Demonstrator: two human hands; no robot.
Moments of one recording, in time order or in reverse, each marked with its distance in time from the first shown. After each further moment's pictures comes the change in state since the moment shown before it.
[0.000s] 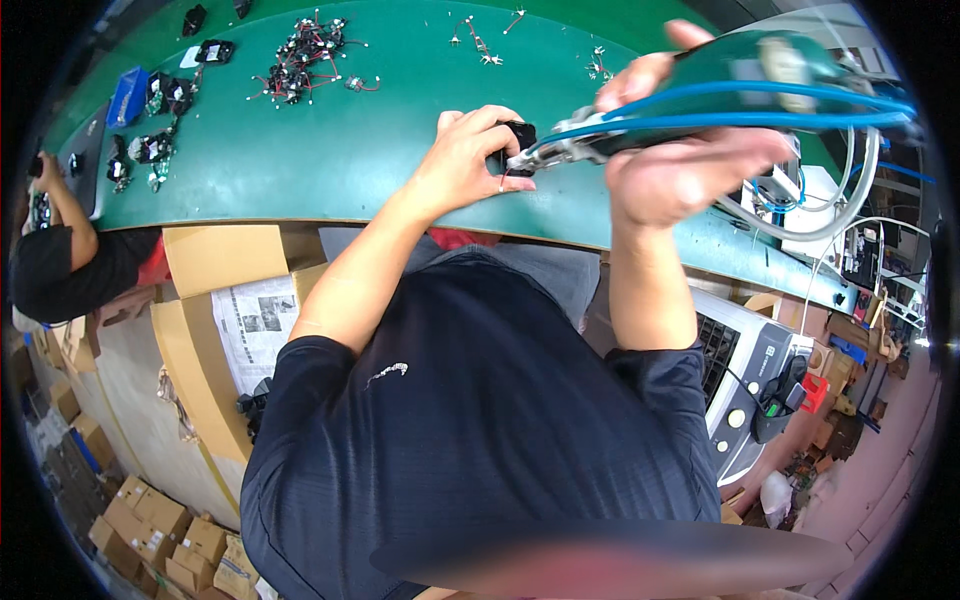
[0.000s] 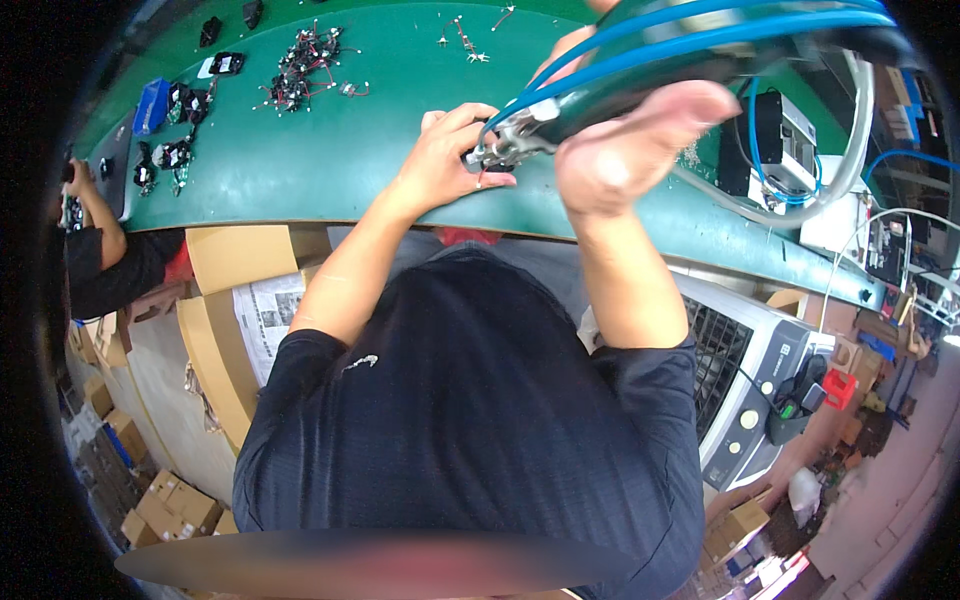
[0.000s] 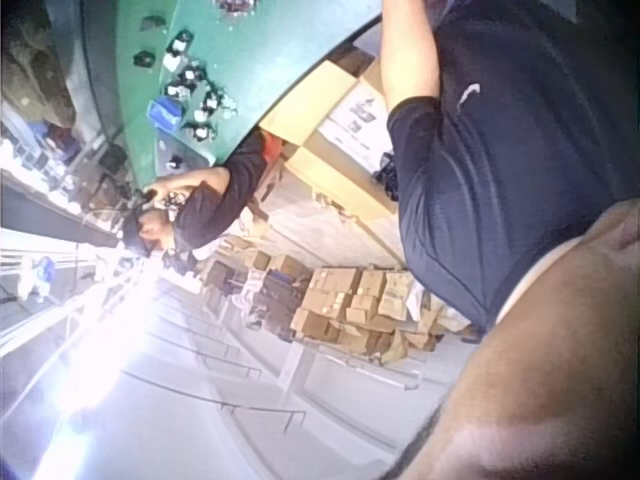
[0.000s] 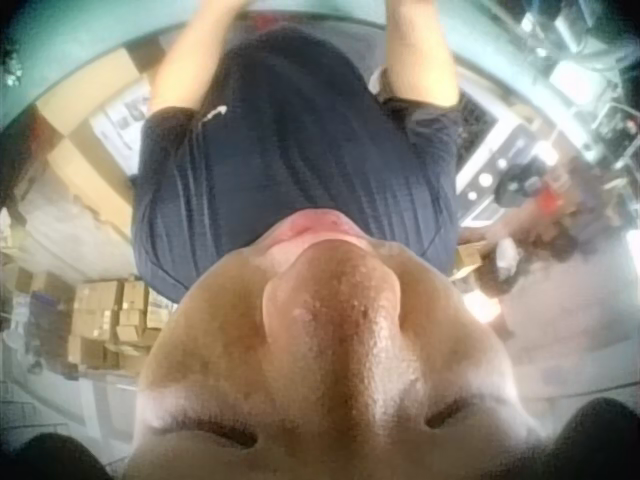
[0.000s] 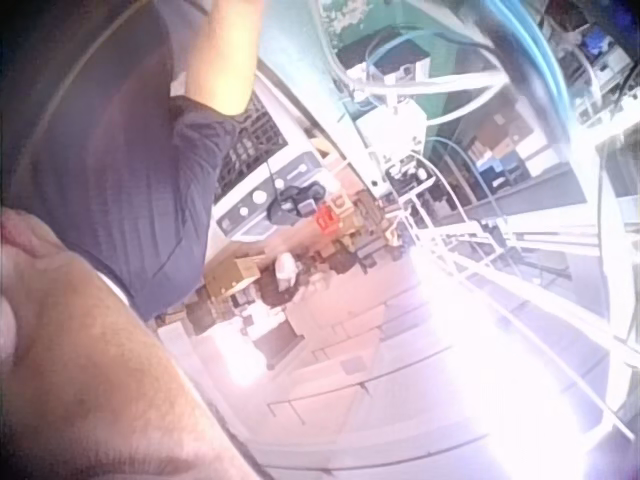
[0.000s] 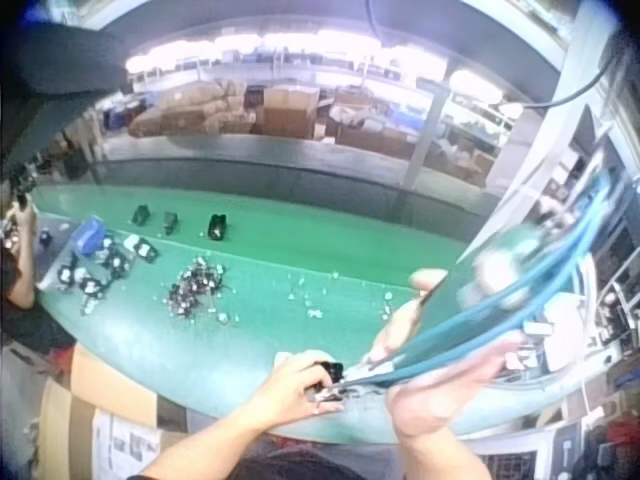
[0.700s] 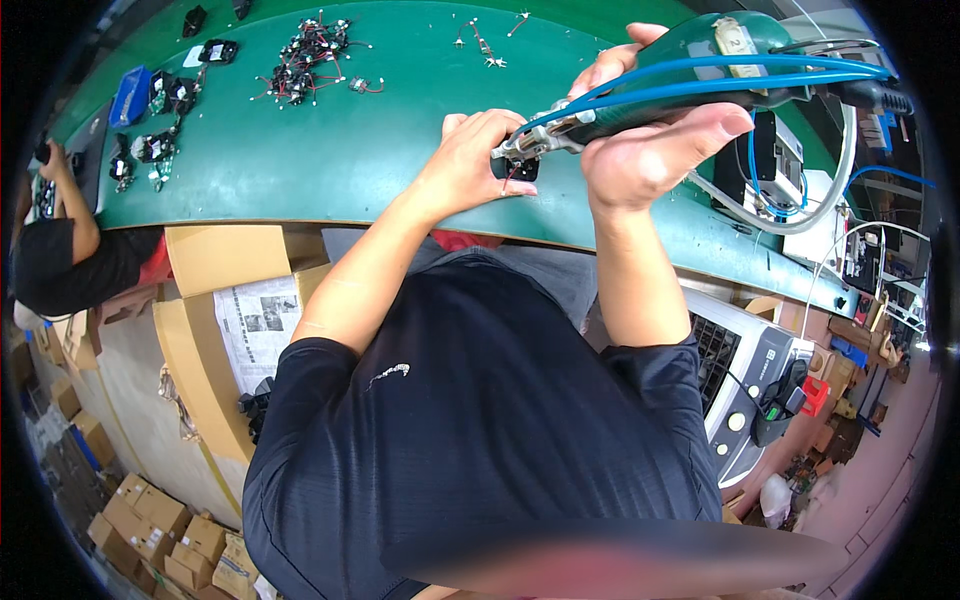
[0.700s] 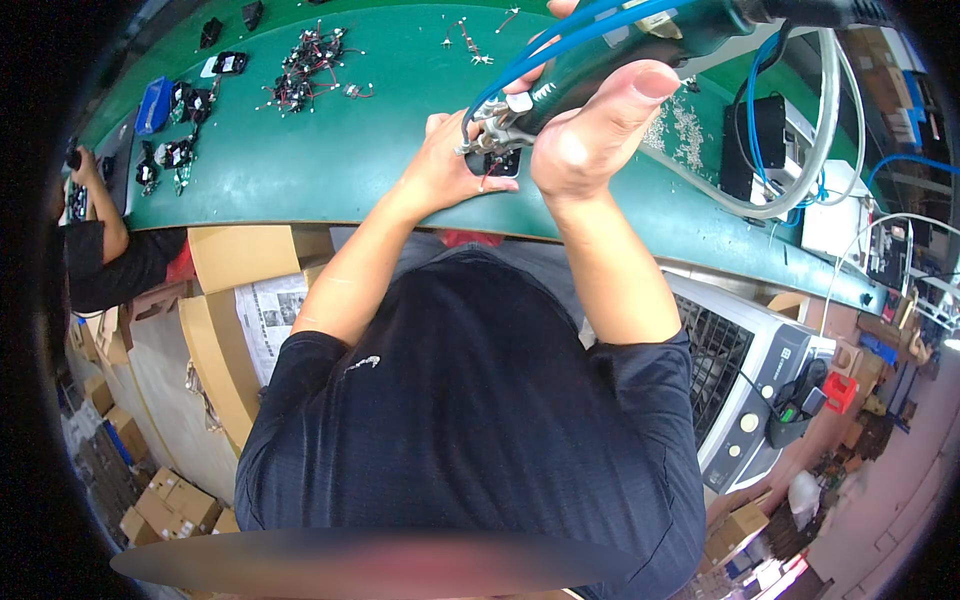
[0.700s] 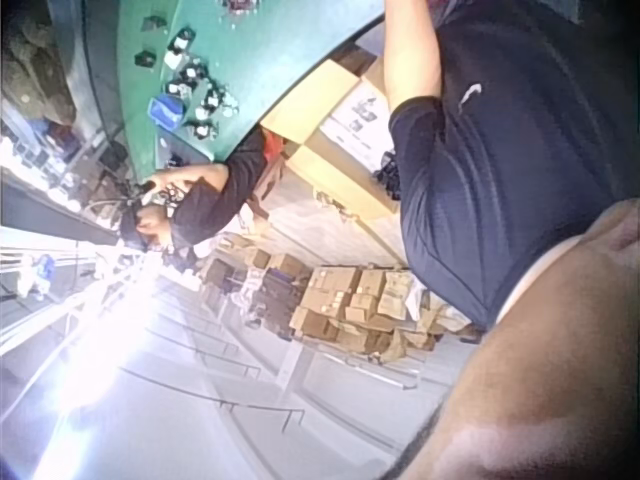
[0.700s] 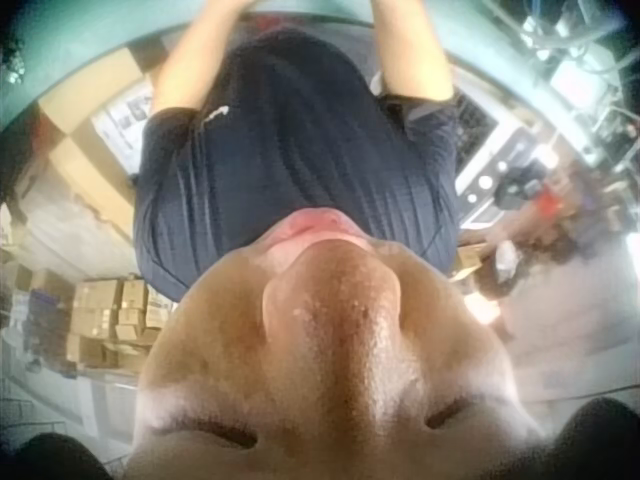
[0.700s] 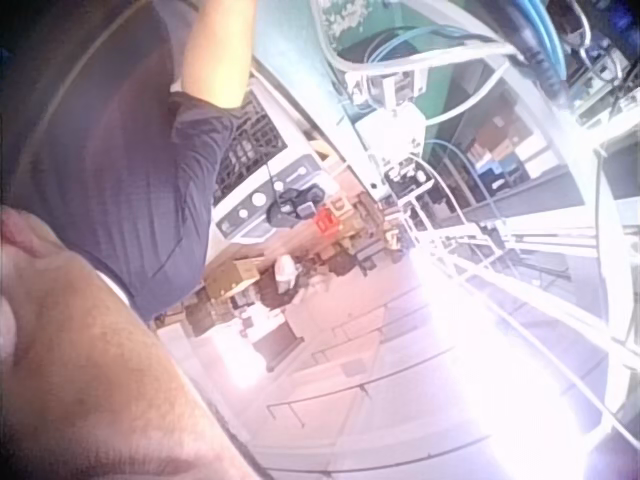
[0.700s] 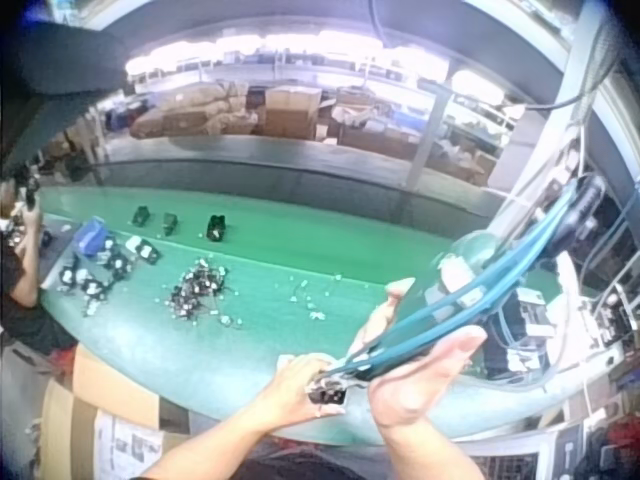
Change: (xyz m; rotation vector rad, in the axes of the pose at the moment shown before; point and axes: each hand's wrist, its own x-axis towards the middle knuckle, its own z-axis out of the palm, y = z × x) left_hand 0.001 0.005 0.001 -0.079 0.047 -0.036; right_hand -0.003 0.023 0.014 -0.091 0.086 0.046
